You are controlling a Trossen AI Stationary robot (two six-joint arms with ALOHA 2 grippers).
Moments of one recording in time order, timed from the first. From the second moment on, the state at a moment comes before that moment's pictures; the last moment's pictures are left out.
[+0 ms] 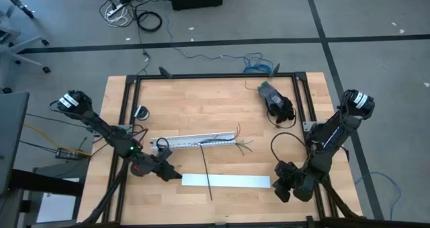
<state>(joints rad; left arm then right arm) -0.67 1.25 0.33 0.36 -0.27 -1.58 1.00 1.42 0.60 -0.22 0.40 1.62</state>
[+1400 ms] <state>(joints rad) -0.68 1.47 0.33 0.45 -0.20 -1.54 0.87 1.55 0.53 0.14 0.36 1.67</state>
